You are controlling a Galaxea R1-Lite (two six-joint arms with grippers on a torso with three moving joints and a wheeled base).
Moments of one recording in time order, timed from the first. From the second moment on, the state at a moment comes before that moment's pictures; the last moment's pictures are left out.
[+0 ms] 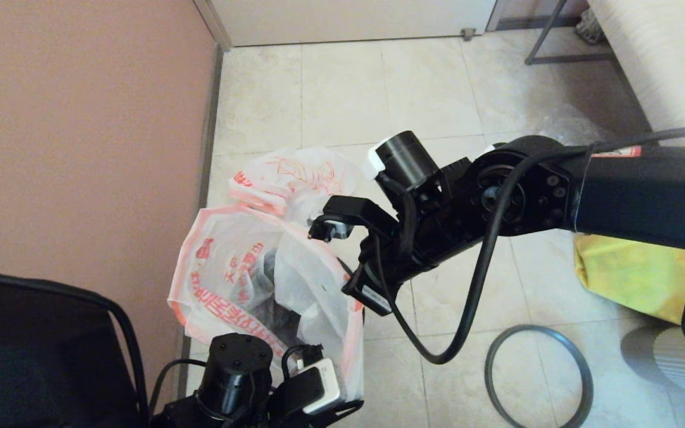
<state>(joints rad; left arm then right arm) -0.73 1.98 -0.23 -1.23 -0.29 0.48 0.79 2.13 -2.00 0.66 0.19 -0.47</state>
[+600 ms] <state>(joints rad) -0.65 2.10 -0.14 -1.52 -0.21 0.31 0.72 2.10 -2.00 0.55 0.33 -0.26</state>
